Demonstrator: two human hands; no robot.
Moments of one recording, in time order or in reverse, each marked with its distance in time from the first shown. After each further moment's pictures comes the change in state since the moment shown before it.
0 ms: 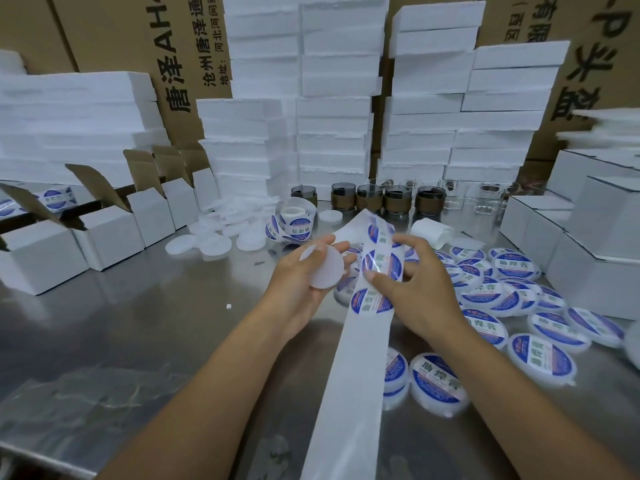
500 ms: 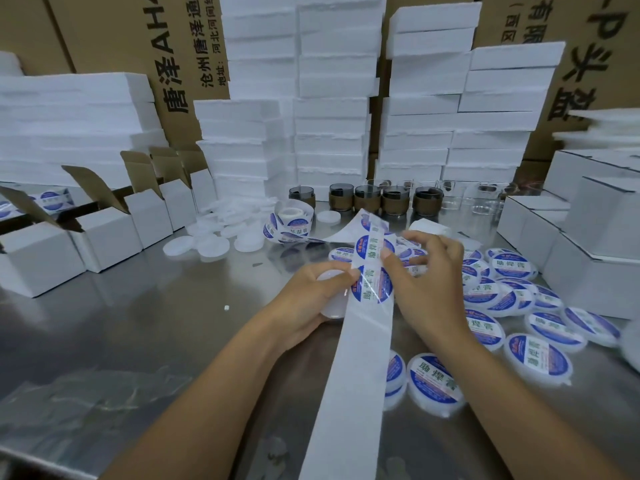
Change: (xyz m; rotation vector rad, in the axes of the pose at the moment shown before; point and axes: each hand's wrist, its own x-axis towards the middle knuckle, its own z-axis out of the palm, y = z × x) left_hand -0.010 -0.009 0.002 0.377 -0.181 -0.149; right_hand 0.003 0.004 -0.001 -0.177 0.305 -0.159
